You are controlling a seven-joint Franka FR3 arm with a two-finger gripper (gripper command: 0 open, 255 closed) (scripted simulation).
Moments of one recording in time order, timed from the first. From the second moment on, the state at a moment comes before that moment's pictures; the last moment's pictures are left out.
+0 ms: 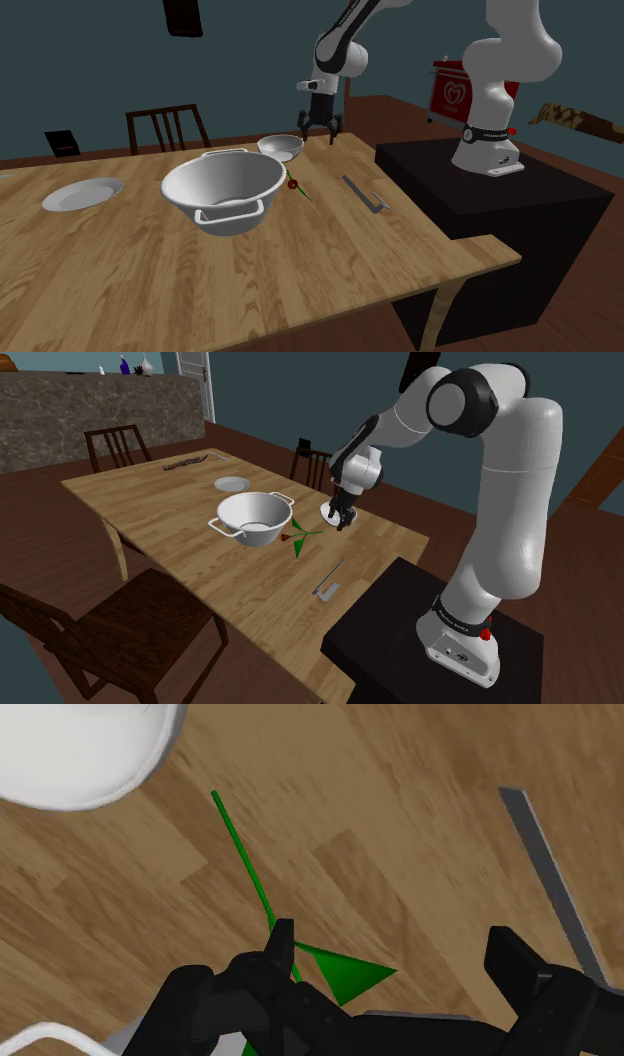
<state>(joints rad) 0.19 0.34 -0.50 -2.28 0.76 2.53 -1.99</state>
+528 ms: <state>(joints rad) 0.06 0.62 -0.33 -1.97 0.92 2.48 -2.30</state>
